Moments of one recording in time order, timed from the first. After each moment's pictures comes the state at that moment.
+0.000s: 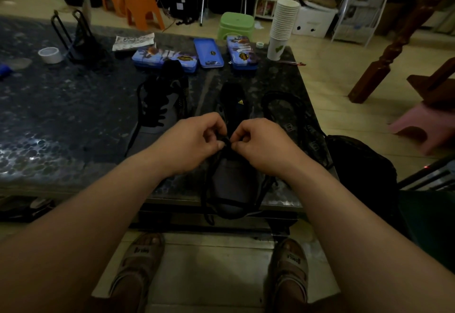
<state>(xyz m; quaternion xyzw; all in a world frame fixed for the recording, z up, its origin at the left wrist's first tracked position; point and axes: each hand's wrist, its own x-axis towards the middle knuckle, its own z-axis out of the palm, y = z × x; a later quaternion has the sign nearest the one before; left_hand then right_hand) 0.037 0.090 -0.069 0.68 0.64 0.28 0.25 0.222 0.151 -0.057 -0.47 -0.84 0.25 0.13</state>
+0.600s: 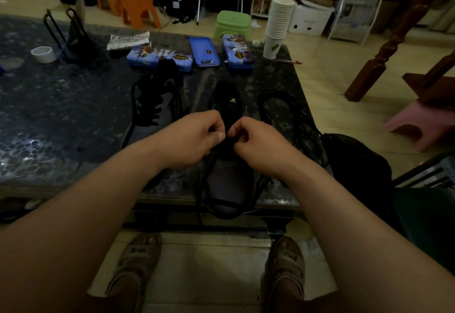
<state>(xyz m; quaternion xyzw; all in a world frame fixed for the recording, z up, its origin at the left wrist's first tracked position) 0.045 0.101 -0.054 0.70 0.62 0.23 0.27 0.231 0.149 -0.061 -0.47 -0.81 0.33 0.14</state>
